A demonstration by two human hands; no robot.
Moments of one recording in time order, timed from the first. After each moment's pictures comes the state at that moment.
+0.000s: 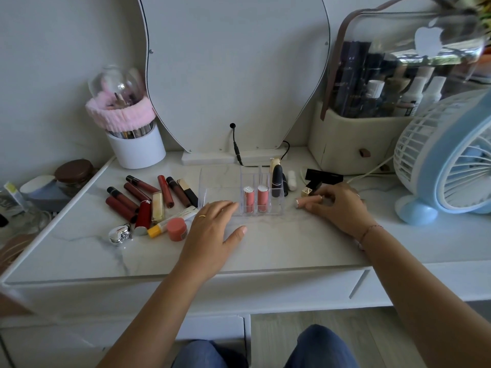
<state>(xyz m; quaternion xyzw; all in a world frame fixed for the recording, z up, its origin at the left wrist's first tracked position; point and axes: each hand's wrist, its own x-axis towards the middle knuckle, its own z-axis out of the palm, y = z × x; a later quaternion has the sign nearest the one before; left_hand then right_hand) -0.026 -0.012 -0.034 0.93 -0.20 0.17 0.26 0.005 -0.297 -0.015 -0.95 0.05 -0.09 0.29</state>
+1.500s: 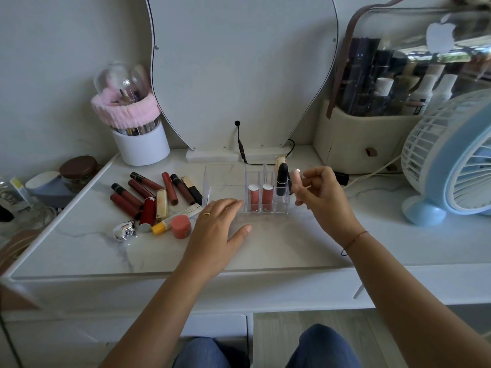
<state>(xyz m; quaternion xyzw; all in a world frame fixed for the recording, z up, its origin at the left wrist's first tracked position) -0.028 -0.012 -0.034 0.93 -0.20 0.18 0.25 -0.005 -0.242 -0.003 -0.78 -0.05 -0.16 0.60</state>
